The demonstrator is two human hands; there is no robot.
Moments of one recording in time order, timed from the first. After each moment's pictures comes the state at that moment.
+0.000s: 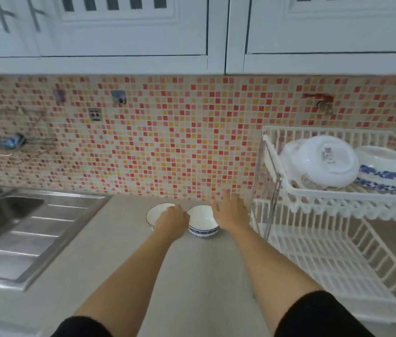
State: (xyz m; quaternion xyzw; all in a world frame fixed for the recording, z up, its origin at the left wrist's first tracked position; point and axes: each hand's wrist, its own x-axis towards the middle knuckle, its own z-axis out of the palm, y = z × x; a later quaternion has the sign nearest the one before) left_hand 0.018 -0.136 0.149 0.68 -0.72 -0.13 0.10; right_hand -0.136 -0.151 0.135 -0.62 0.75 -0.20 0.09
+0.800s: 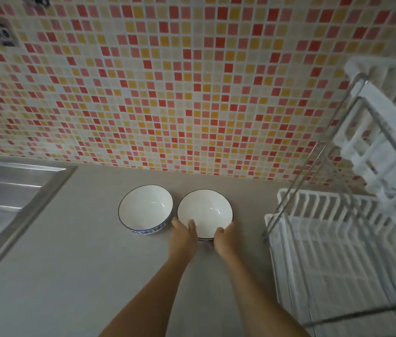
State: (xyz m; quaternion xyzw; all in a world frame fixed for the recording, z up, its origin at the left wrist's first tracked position) left_hand -0.038 -0.303 -0.046 0.74 -0.49 -0.40 0.24; right_hand -0.138 -0.303 -0.066 -0.29 0.79 -0.36 0.39
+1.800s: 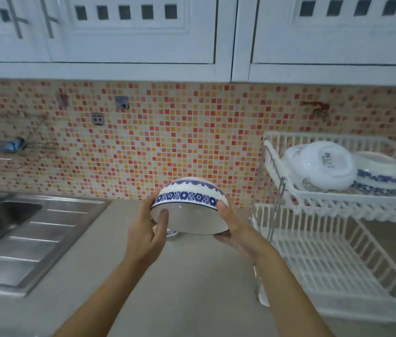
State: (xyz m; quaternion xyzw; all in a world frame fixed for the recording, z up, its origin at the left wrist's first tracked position) left_hand 0.083 -0.051 0.170 0.46 -0.66 -0.14 0.58; right_hand -0.115 -0.037 0.190 -0.54 0.46 -0.45 0.54
